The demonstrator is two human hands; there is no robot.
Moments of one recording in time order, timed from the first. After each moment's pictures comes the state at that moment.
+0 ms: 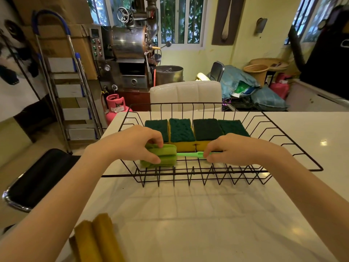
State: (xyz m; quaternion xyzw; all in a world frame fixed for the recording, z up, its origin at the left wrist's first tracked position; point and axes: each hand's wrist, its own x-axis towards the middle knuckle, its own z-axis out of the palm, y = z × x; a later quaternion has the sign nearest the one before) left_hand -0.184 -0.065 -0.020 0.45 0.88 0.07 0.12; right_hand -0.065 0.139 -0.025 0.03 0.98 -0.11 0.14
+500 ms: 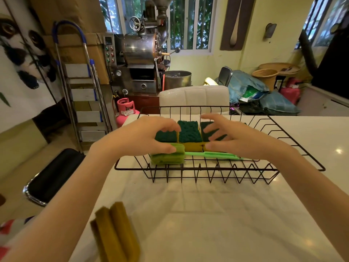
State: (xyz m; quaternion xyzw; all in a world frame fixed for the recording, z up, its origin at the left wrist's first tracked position) left_hand -0.153 -0.080 0.009 0.48 0.86 0.16 0.07; right_hand -0.052 0.128 -0.004 -0.02 0.96 -0.29 0.00
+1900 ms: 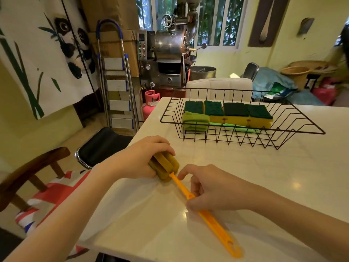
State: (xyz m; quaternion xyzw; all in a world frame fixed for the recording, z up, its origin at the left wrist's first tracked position) left_hand -0.041 -0.199 -0.043 0.41 0.90 0.11 0.10; right_hand 0.058 -0.033 -0.055 -0.10 0.95 -0.26 0.16
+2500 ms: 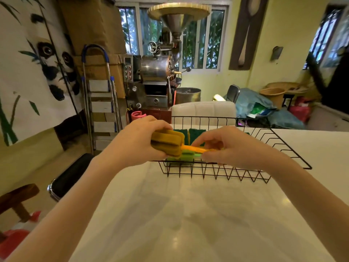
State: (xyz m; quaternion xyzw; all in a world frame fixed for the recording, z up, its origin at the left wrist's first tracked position) left_hand -0.087 -0.141 0.024 0.40 0.89 0.21 -0.08; right_hand 0.002 0.051 0.029 -0.07 0.95 -0.30 -0.03
